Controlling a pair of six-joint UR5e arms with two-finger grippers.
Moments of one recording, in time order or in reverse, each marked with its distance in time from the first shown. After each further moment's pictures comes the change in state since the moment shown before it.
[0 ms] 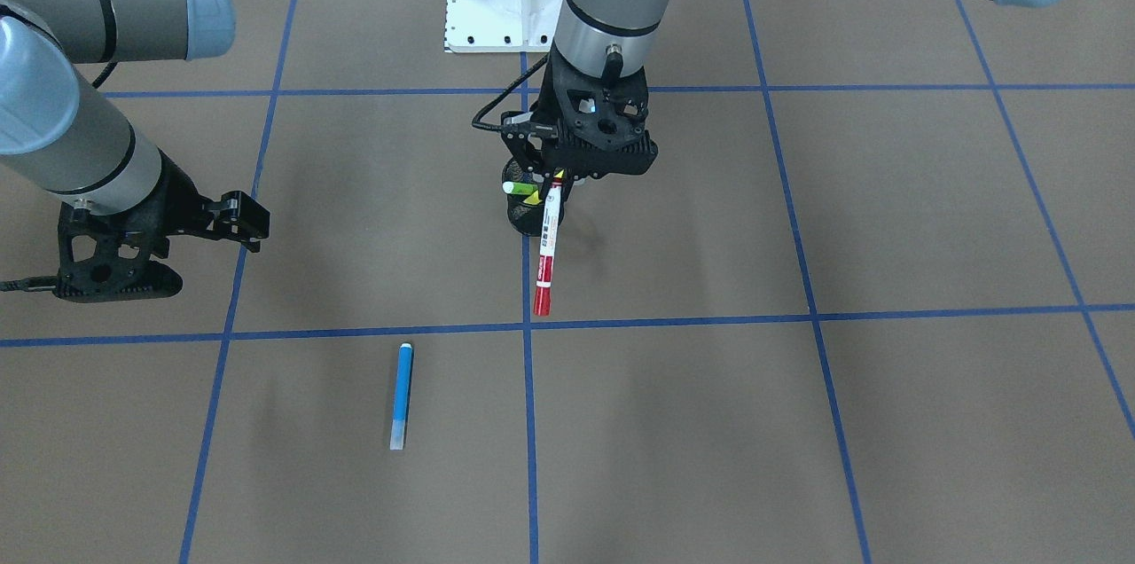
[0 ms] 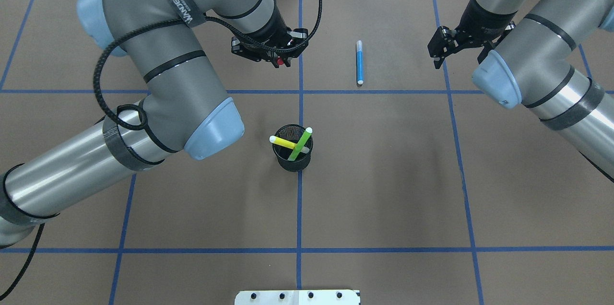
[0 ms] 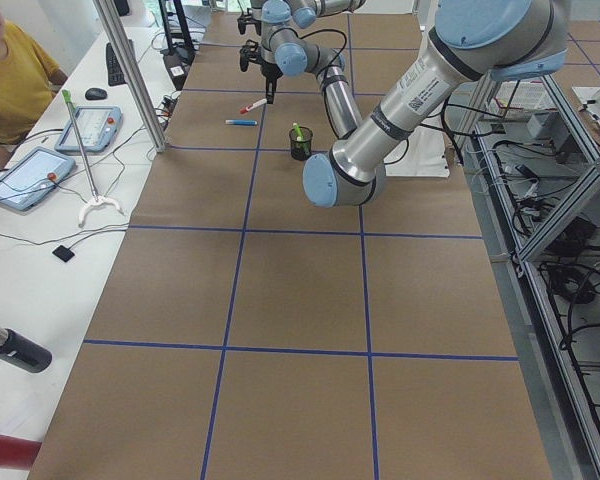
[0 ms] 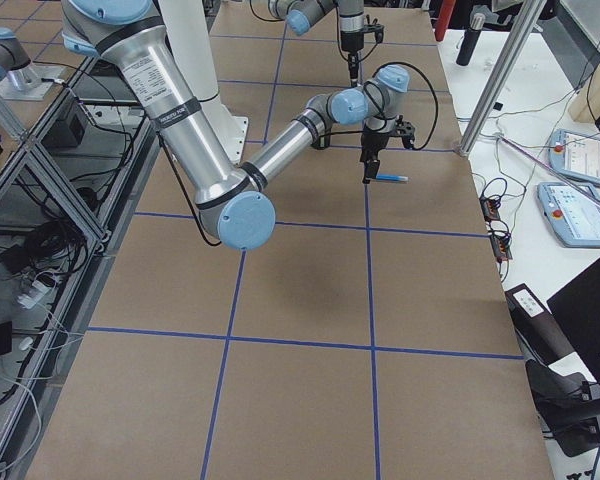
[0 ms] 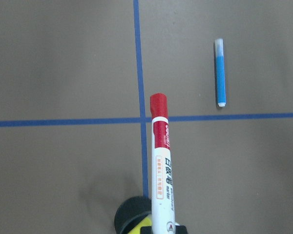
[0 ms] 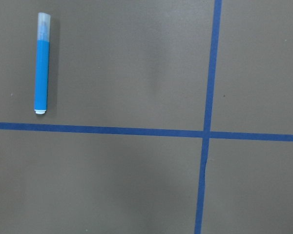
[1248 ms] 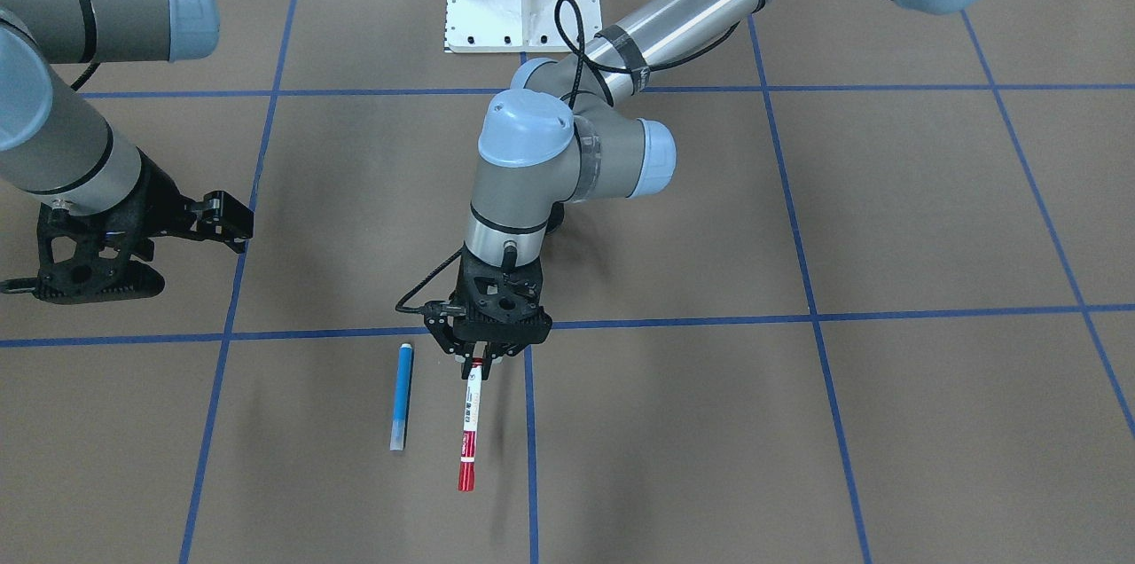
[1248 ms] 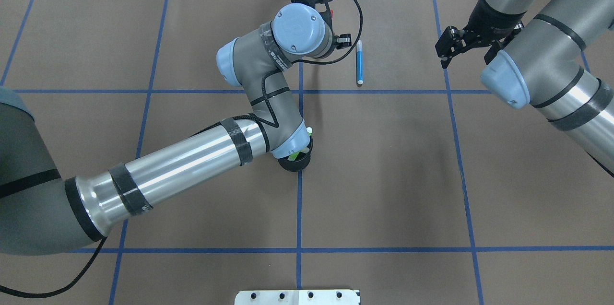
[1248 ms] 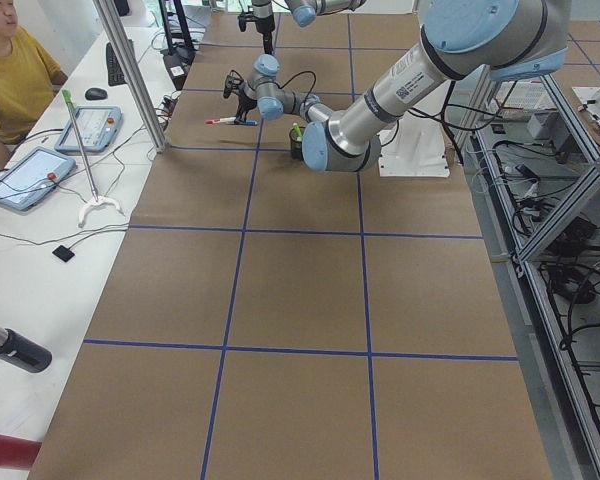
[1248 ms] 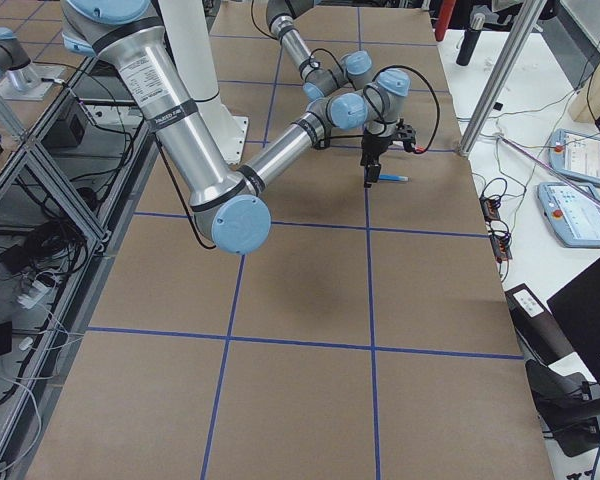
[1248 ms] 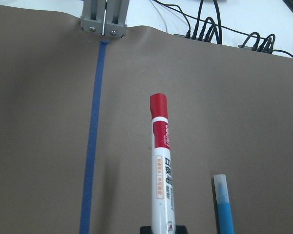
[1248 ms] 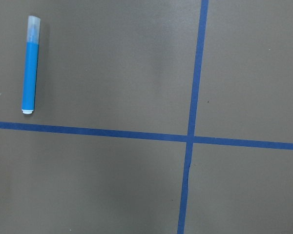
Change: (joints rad) left arm 0.126 -0.245 0.765 -0.681 0.388 -0.077; right arm 0.010 -0.020 0.004 0.015 0.002 -0.022
